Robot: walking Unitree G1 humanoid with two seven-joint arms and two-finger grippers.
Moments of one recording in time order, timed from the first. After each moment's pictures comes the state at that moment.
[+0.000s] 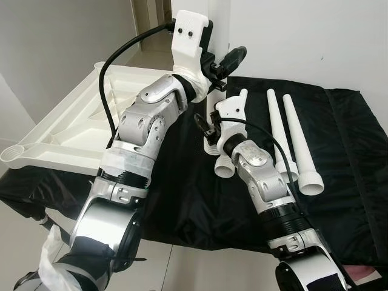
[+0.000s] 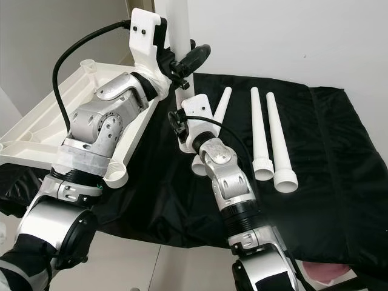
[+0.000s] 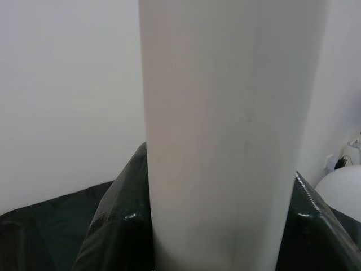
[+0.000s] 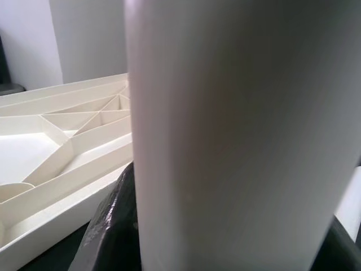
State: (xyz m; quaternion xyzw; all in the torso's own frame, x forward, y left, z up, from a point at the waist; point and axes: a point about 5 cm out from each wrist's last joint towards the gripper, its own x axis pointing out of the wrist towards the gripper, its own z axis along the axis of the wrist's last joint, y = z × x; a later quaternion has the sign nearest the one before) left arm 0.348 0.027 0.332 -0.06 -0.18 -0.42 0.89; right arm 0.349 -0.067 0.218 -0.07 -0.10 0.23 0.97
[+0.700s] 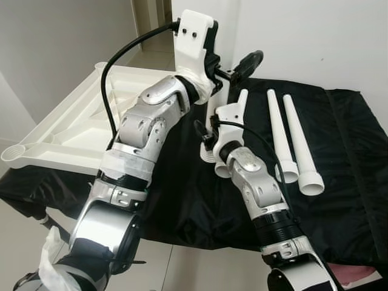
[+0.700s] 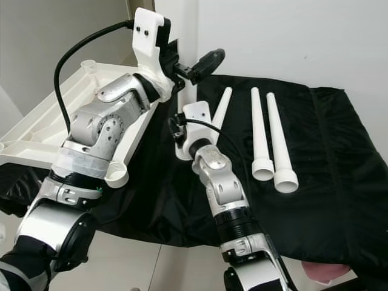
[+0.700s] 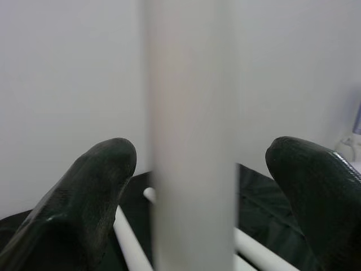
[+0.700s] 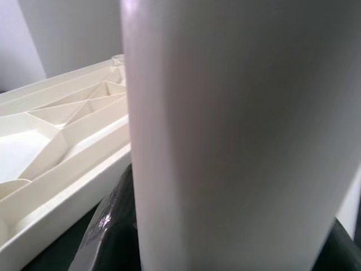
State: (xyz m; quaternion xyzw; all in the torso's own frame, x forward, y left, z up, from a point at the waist) left arm 0.344 0.031 0.332 -0.05 -0.19 -0.43 0.88; right arm 0.348 -0.074 0.201 -0.01 -0.05 0.17 0.98
